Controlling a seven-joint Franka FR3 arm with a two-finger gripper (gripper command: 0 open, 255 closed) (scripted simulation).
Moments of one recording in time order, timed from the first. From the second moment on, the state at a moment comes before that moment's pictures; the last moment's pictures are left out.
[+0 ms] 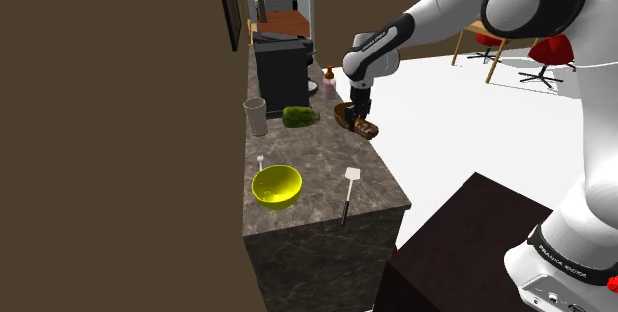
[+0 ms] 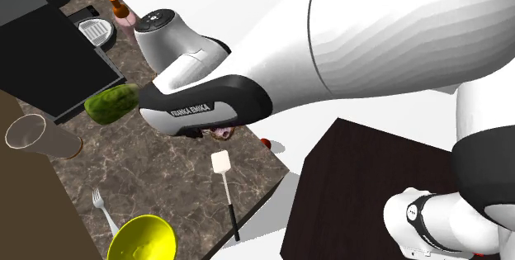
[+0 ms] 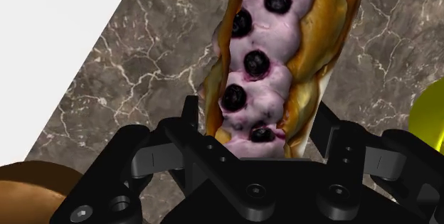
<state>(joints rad) -0.03 0.54 -0.09 -1.77 0.18 2.22 -0.36</state>
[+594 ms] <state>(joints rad) 0.12 0.57 -0.04 -1.72 0.17 2.22 -0.16</state>
